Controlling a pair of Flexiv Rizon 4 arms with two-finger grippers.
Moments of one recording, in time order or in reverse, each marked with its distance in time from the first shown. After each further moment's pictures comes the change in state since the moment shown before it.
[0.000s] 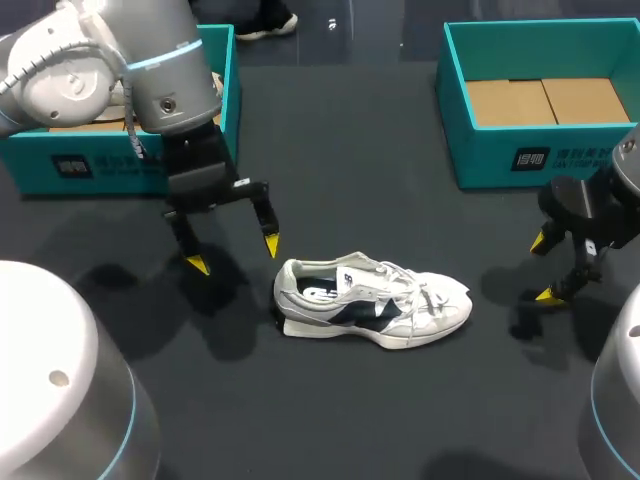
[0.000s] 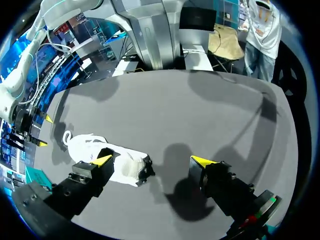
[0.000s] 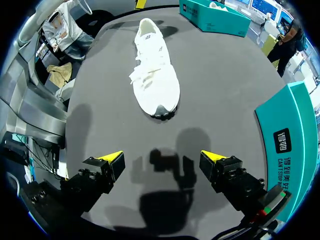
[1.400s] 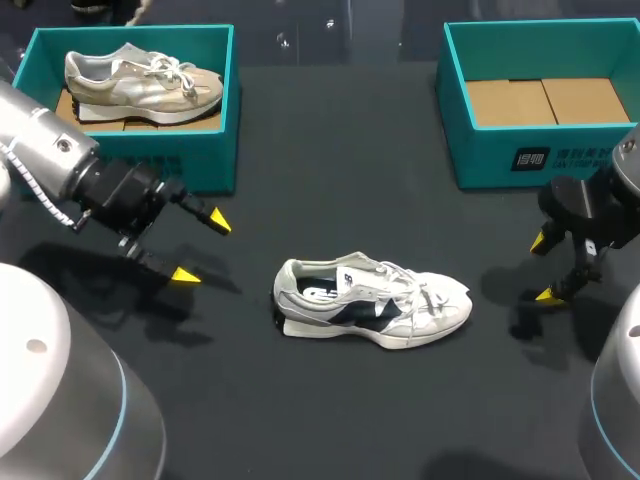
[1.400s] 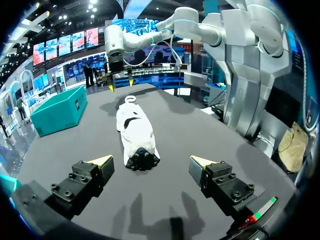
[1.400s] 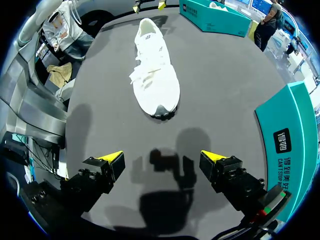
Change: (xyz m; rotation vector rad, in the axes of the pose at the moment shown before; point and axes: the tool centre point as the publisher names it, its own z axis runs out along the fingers) left arm 0.049 0.035 0.007 0.399 -0.585 -0.854; right arm 0.000 0.000 0.000 0.000 0.000 0.000
